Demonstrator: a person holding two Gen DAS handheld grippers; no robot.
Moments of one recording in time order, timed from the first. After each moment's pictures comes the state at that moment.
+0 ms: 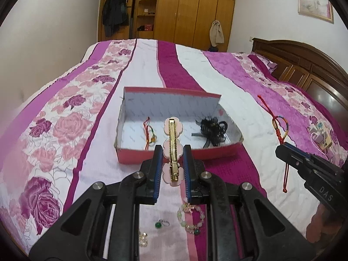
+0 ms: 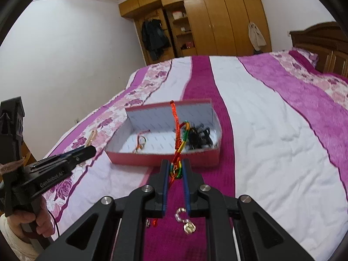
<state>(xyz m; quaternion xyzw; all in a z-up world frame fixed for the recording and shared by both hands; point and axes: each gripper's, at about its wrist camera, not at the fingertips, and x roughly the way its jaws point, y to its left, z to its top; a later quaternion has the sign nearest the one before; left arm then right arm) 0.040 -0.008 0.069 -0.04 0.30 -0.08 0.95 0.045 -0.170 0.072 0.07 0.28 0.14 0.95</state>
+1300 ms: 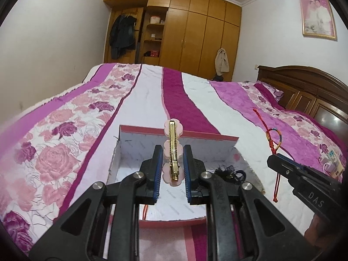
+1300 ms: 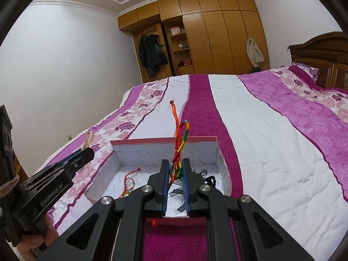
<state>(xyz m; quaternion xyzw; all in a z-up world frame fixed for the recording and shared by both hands) 0.117 -0.006 0.059 -0.07 0.20 -0.06 0.97 0.142 -0.153 0.076 0.07 0.23 0.12 0.96</state>
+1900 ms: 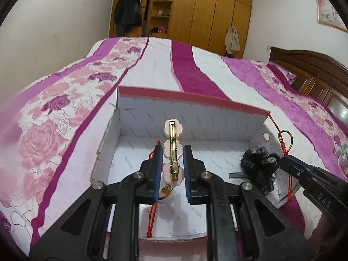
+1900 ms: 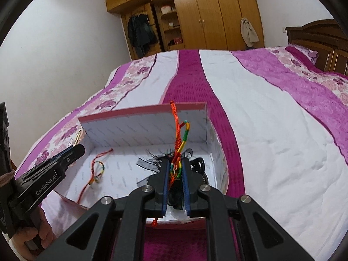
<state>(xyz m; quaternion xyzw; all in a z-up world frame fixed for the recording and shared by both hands) 0.165 -0.007 0.009 -0.06 0.29 -0.04 0.96 0.198 -0.161 0.017 0.07 0.30 0.10 0.95</state>
